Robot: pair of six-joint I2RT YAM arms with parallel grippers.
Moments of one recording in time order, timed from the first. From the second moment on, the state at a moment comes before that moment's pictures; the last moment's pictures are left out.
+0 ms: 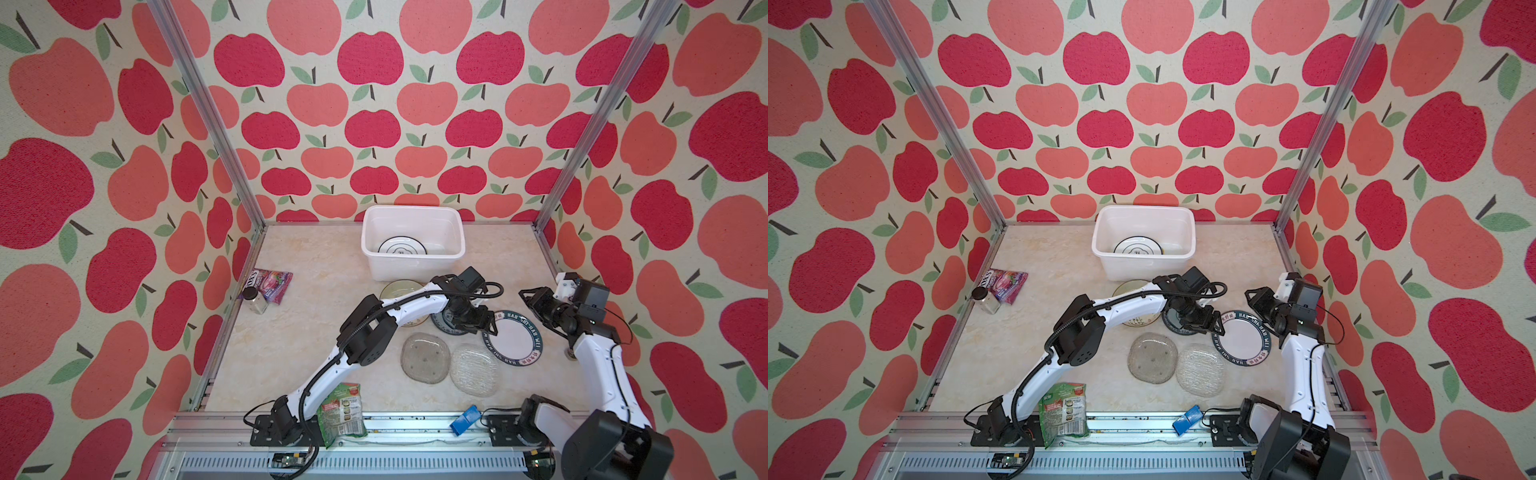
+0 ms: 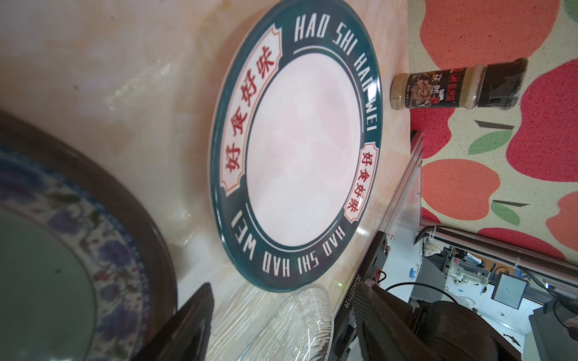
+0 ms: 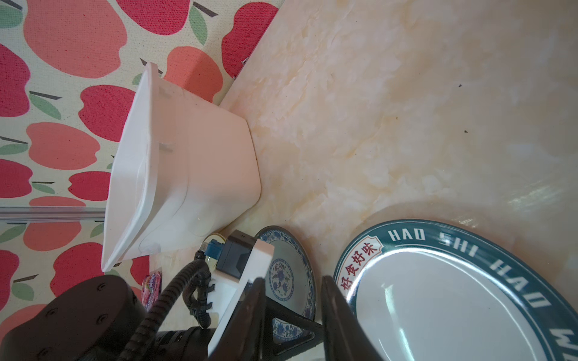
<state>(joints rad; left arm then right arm) -1.00 2.50 2.15 -0.67 0.63 -0.63 -0.31 1.02 0.69 -0.42 -0.58 0.52</state>
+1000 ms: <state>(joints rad) -0.99 2.70 2.45 -0.82 0.65 -0.73 -0.33 1.04 0.67 -0.37 -0.65 0.53</state>
